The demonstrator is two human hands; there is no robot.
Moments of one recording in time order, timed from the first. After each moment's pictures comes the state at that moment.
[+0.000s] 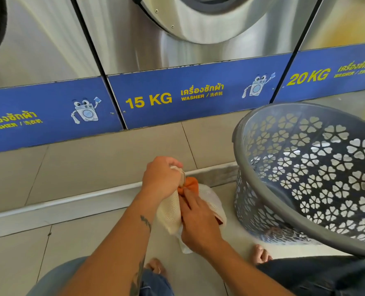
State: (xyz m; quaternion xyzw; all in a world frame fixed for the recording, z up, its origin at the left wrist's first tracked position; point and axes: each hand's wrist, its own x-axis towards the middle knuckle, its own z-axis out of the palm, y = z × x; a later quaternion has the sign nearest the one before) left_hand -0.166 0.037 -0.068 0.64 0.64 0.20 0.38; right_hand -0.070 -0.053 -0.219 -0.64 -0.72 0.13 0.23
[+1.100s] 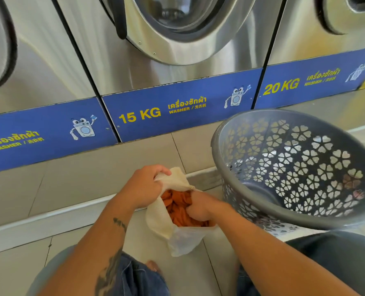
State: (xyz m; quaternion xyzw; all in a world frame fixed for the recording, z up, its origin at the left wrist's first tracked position) left_hand -0.188 0.001 -0.033 0.76 0.54 0.10 0.35; right_hand -0.013 -0.043 -0.130 -0.70 -0.60 0.40 0.02
